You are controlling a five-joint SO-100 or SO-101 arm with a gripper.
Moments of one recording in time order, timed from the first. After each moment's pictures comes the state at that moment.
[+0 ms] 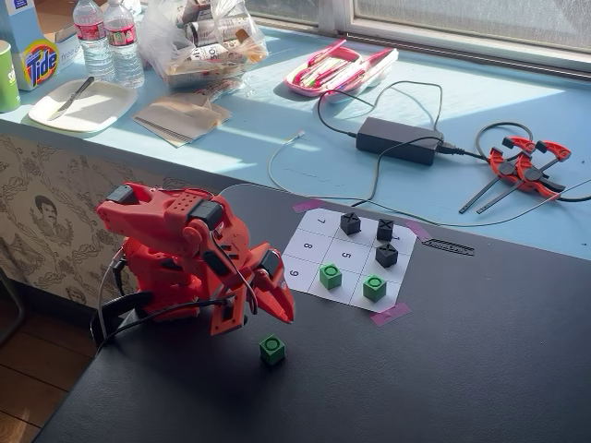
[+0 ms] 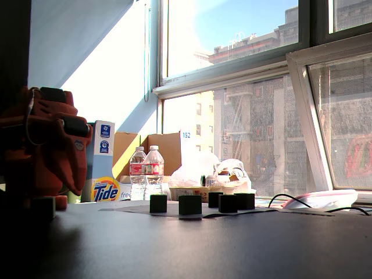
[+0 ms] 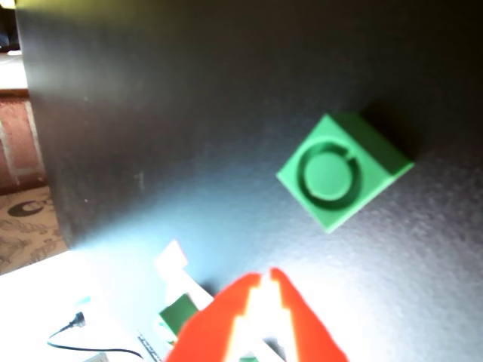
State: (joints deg) arm 7.6 189.0 175.1 48.4 -3.0
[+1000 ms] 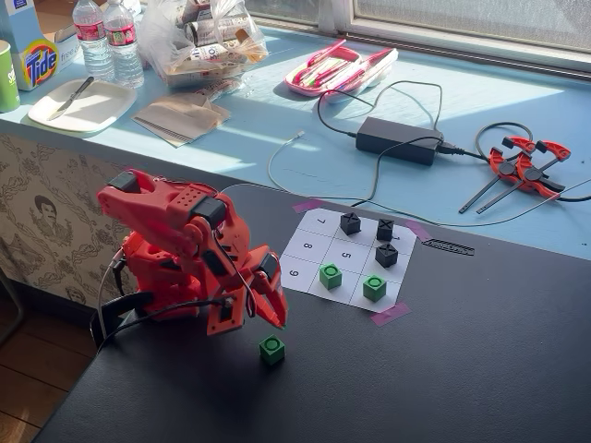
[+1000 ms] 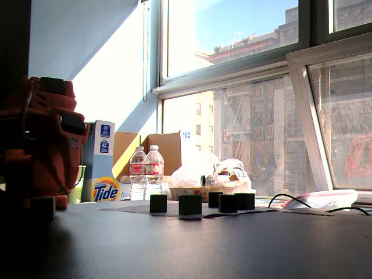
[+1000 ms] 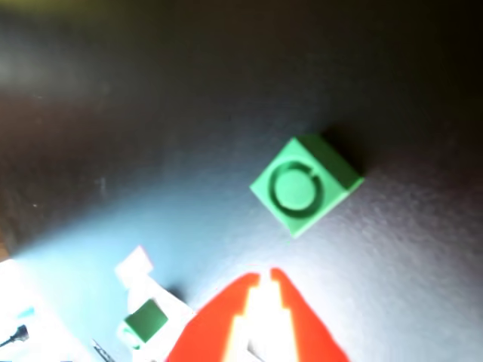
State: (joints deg) arm 9.7 173.9 161.1 53.6 -10.2
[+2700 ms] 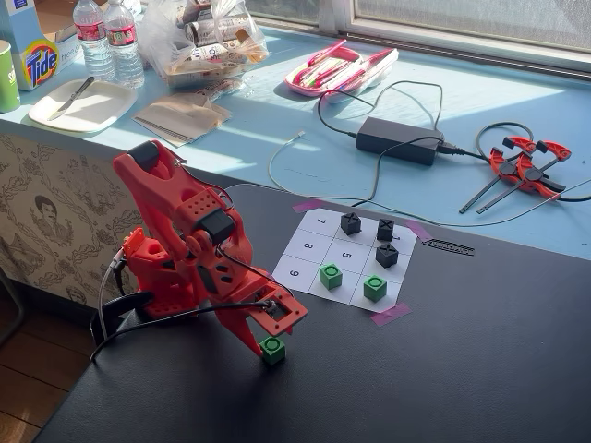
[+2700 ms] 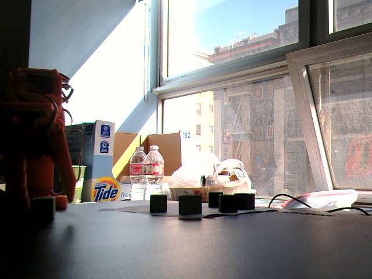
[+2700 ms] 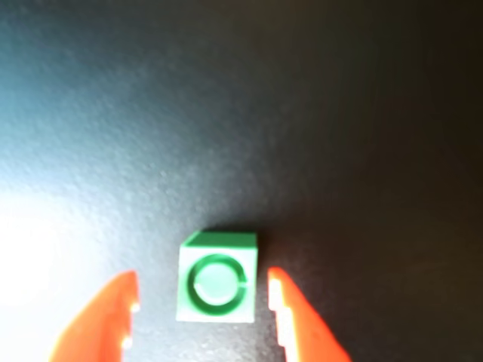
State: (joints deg) arm 24.5 150.9 160.0 39.4 -78.3
